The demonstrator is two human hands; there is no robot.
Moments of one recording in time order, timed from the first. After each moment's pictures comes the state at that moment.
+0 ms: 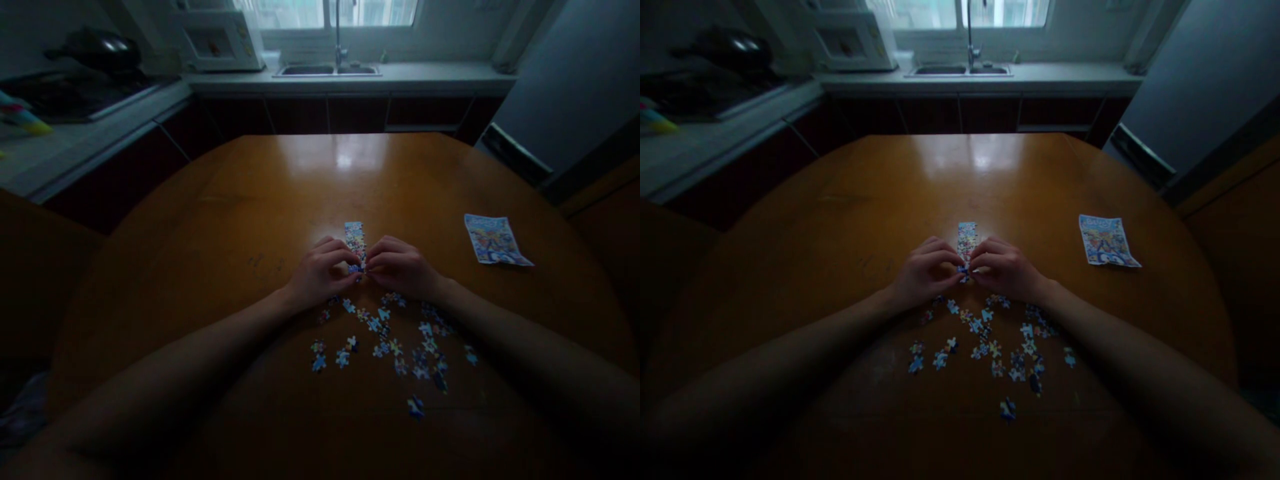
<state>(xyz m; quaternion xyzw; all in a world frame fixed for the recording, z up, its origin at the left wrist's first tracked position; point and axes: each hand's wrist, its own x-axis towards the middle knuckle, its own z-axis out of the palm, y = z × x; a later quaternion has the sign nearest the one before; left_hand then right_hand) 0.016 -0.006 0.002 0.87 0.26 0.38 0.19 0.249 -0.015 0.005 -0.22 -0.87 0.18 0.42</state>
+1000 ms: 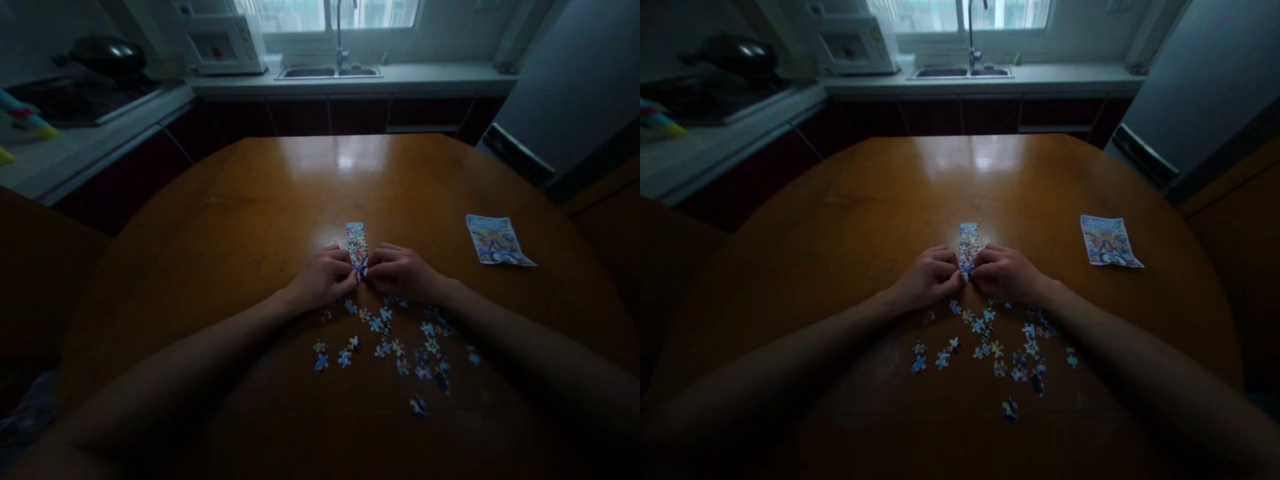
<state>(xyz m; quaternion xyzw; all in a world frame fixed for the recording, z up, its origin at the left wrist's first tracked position) 0.017 -0.008 0.008 0.91 0.27 0.27 0.17 0.255 -0.013 -0.005 -0.23 -0.91 0.14 0.30</state>
